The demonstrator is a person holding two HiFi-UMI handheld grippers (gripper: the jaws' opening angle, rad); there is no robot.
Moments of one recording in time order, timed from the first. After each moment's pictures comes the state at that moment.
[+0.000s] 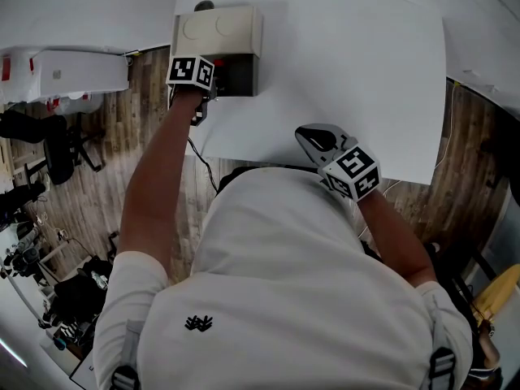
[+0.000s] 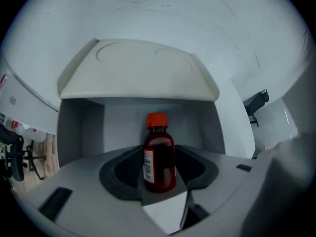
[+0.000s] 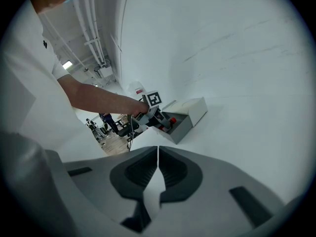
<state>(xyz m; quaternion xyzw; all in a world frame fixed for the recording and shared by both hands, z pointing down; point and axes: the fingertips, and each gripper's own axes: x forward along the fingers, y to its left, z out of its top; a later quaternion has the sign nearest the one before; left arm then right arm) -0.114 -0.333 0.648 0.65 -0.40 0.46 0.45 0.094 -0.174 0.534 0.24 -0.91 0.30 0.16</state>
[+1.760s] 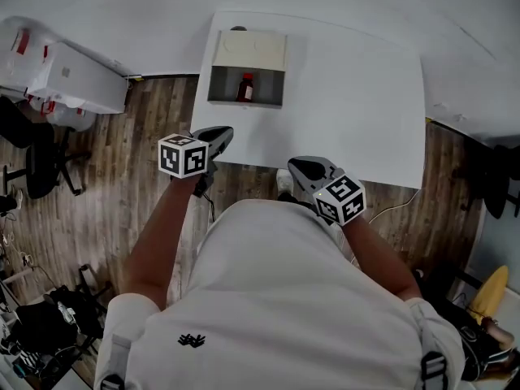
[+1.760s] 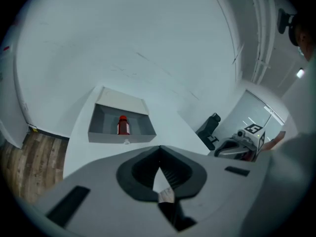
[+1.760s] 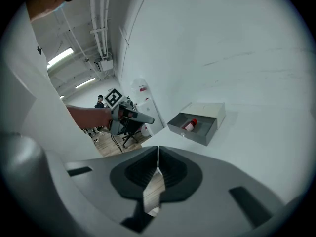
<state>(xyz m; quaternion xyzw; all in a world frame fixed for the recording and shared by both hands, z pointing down) -0.118 -0.196 0.521 0.85 -0.34 0.19 0.36 0.015 -0.108 0.505 0.27 -0.91 0.25 0.18</state>
